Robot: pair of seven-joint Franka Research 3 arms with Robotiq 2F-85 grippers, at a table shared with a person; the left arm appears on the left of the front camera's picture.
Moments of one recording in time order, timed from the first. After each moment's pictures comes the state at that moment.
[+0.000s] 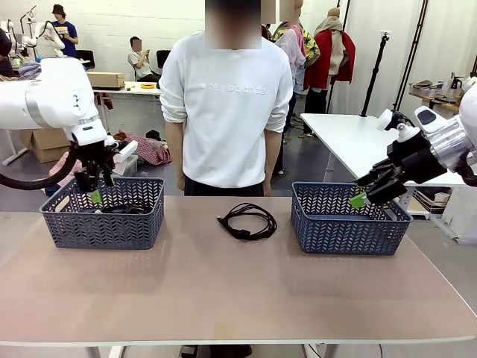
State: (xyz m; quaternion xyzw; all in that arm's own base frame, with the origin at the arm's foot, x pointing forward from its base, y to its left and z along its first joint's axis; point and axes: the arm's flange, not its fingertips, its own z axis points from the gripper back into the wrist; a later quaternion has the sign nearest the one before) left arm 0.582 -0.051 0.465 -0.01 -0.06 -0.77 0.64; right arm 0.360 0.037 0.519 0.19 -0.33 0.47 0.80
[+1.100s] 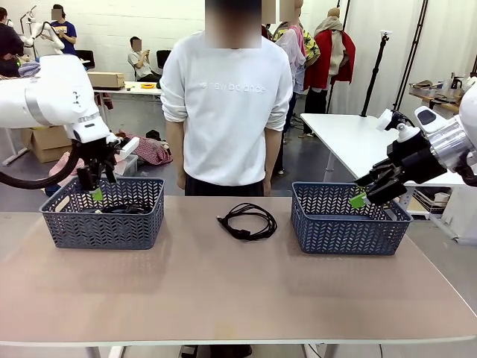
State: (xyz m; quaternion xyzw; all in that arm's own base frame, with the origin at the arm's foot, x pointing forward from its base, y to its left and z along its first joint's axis) left arm 0.578 -0.064 0.476 -0.03 -0.08 -0.74 0.67; right arm 0.360 0.037 0.519 0.19 -0.33 0.47 0.80
